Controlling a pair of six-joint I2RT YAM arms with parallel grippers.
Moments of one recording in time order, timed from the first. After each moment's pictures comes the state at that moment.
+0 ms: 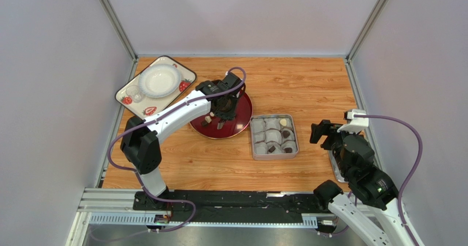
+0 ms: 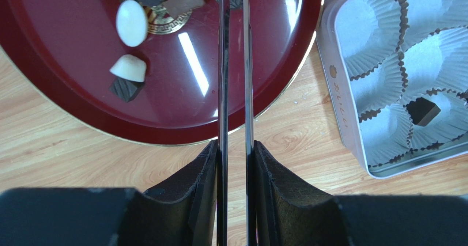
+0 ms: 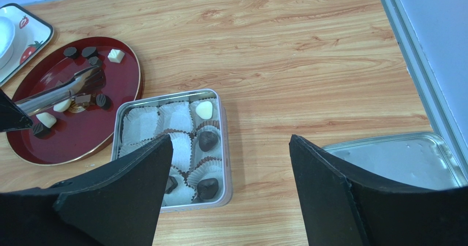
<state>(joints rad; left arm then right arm) -0.77 1.73 1.54 -0.91 -0.18 -0.41 0.57 0.36 0.78 -0.71 0.53 0.33</state>
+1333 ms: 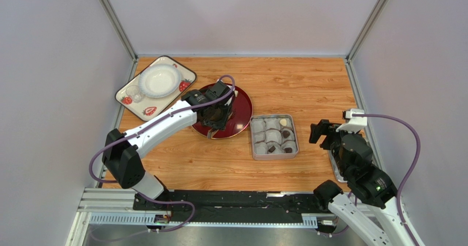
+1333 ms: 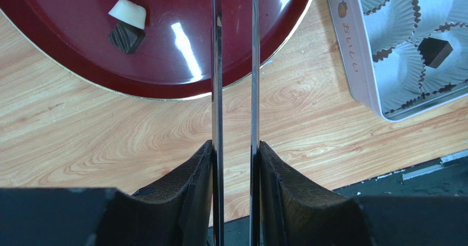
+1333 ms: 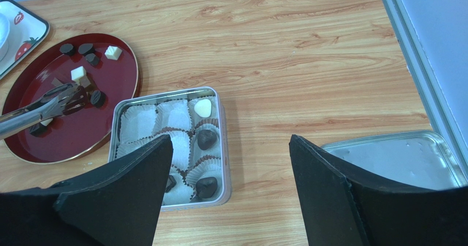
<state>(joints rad) -0.78 1.54 1.36 -0.93 -0.13 -0.40 0.57 0.37 0.78 -0.71 0.53 0.33</state>
